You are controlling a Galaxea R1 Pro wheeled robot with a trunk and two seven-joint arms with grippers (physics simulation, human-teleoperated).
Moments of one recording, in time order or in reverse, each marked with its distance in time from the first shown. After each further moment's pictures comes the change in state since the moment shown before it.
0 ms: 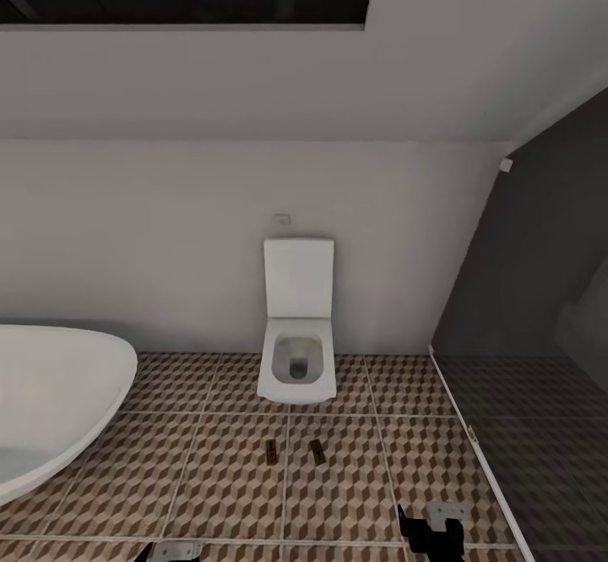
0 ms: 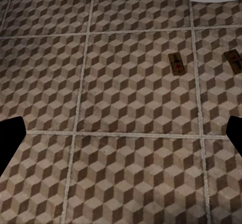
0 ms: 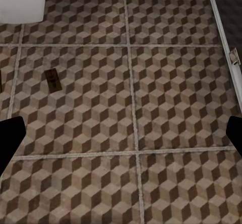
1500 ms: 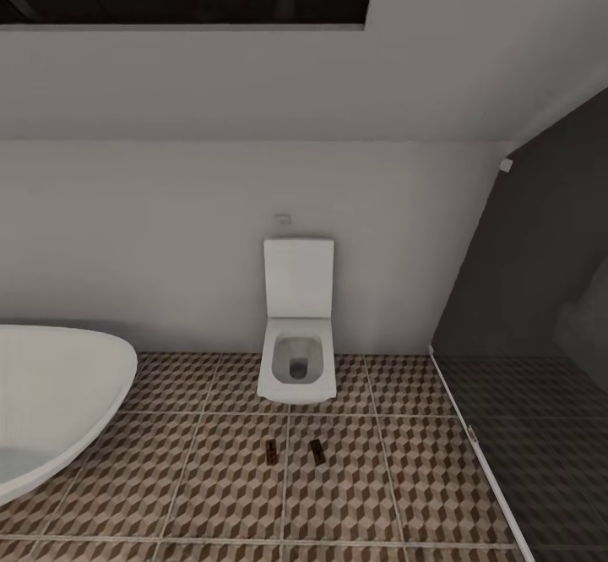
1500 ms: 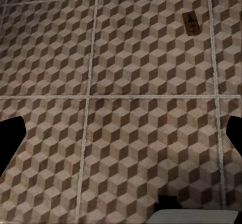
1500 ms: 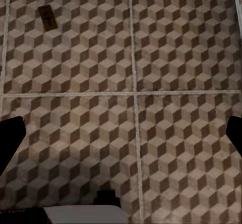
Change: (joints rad) left arm 0.103 0.034 0.002 0.000 0.000 0.001 0.005; right arm 0.139 -0.001 0.000 0.002 0.001 0.031 0.003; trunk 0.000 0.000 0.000
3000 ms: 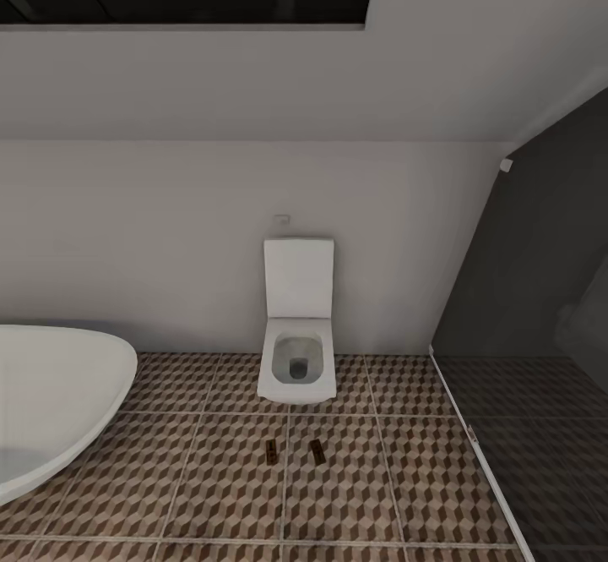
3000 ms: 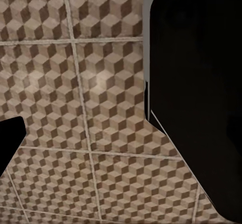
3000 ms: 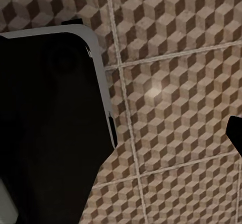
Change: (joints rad) left arm 0.188 -0.026 0.002 -0.001 -0.006 0.511 0.002; right arm 0.221 -0.037 0.000 -0.004 -0.173 0.330 -0.007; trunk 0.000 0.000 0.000
